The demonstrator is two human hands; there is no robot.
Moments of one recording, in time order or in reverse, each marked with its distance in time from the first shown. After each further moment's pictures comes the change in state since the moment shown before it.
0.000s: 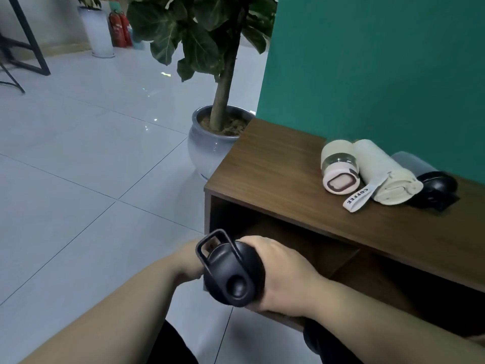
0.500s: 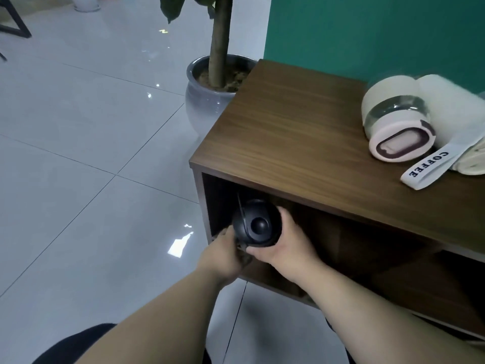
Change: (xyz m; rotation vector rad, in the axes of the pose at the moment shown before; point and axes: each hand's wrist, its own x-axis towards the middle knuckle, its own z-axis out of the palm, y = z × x) left_hand 0.101 -0.051 0.092 0.168 0.143 -0.061; right_hand 0.078 0.106 0.095 0.542 0.235 0.496
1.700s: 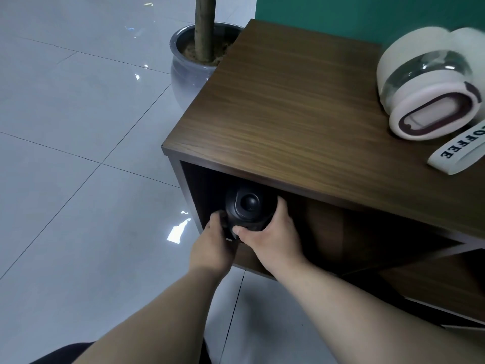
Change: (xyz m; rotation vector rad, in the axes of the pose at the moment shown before) left_hand 0.024 -0.015 0.030 -0.118 0.231 -0.145; right_hand 0.022 0.014 0.040 0.097 0.231 0.144
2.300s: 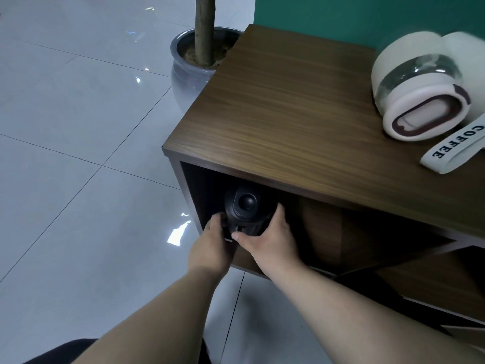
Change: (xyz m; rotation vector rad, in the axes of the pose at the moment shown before) left_hand -0.004 0.002 -0.003 0.029 -0.023 0.016; right_hand -0.004 0.004 0.005 -0.075 -0.032 0.091
